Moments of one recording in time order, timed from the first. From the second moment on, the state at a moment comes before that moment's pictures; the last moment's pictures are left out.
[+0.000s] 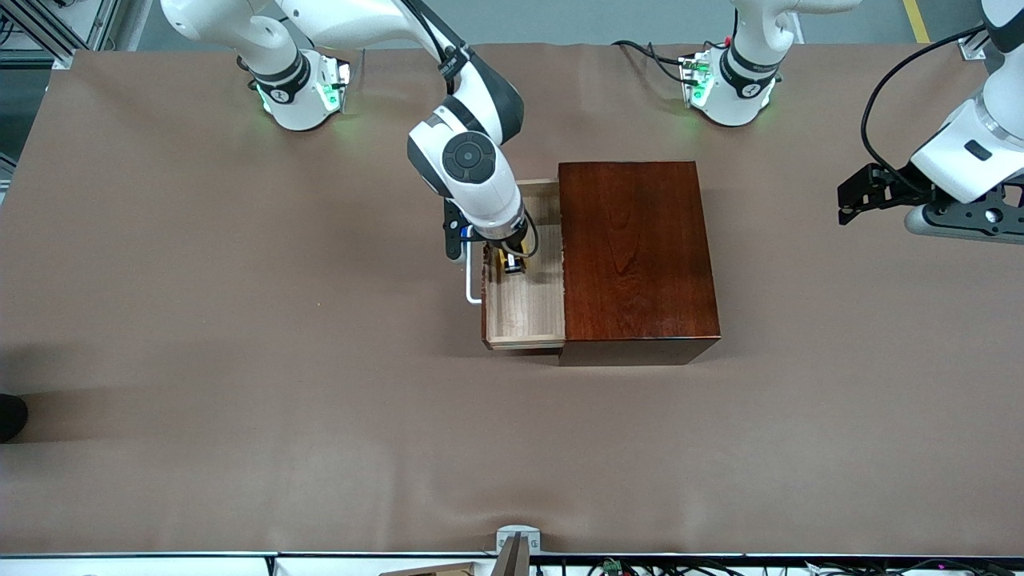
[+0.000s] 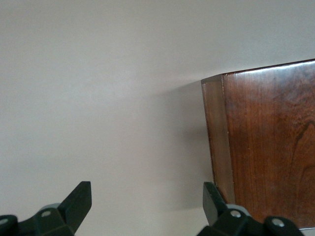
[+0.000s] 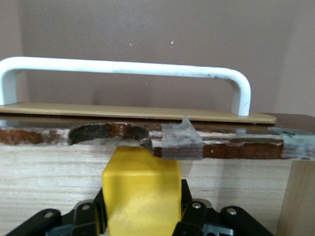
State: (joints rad) left arm -0.11 -0.01 0.00 -1.62 0.03 1.63 0.04; right arm 0.82 0.54 -0.01 -1.63 0.21 2.25 2.18
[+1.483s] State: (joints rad) left arm -0.12 0.00 -0.02 -1.61 0.03 1.63 0.05; right arm 0.47 0.31 -0.05 -1.56 0.17 1.72 1.42
